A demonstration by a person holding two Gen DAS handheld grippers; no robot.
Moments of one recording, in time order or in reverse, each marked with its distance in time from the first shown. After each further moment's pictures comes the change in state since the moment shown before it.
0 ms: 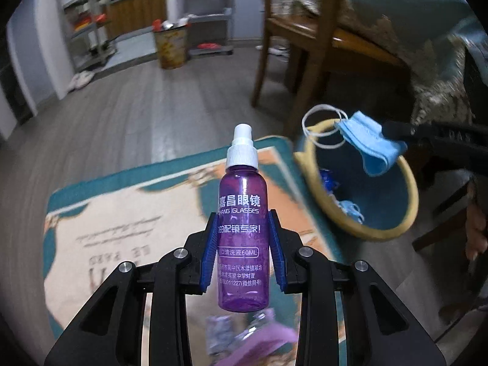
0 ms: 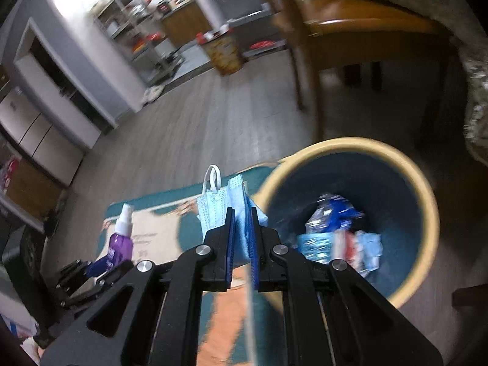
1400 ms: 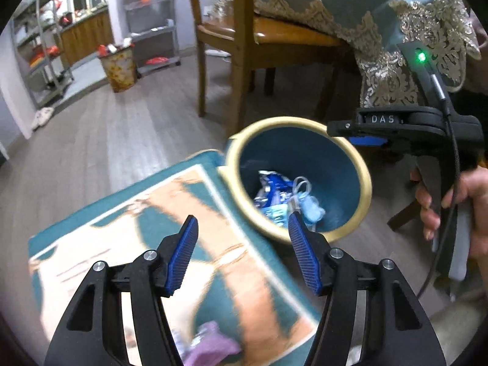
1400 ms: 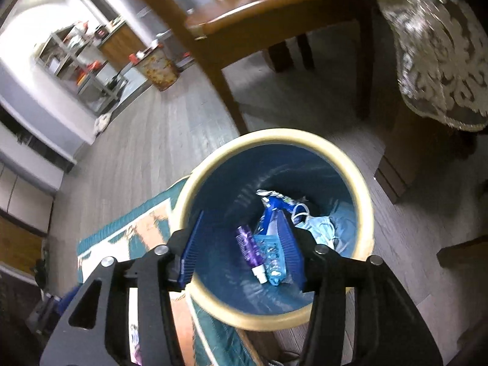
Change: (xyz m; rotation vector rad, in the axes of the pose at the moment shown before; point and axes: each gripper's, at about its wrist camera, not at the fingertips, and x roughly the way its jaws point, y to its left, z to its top) left arm -0.016 -0.070 0.016 0.162 -0.003 -0.097; right arm -0.007 -0.068 -0.001 0.208 0.016 -0.142
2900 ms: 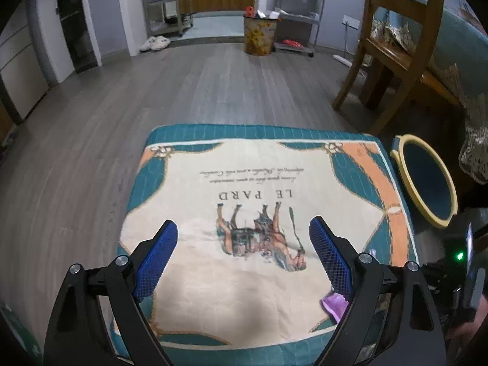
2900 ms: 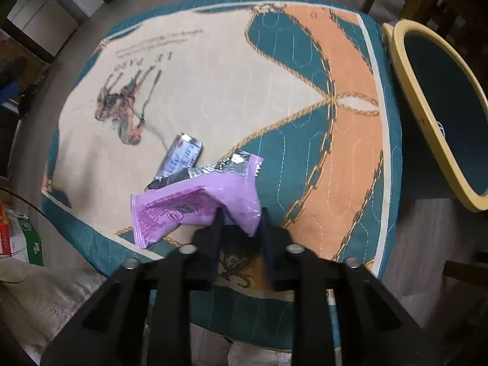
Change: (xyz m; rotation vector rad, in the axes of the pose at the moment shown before) left arm -0.083 0.205 -0.136 -0.429 0.042 0.293; right arm 0.077 0.177 -0.227 -0.560 0.453 -0.011
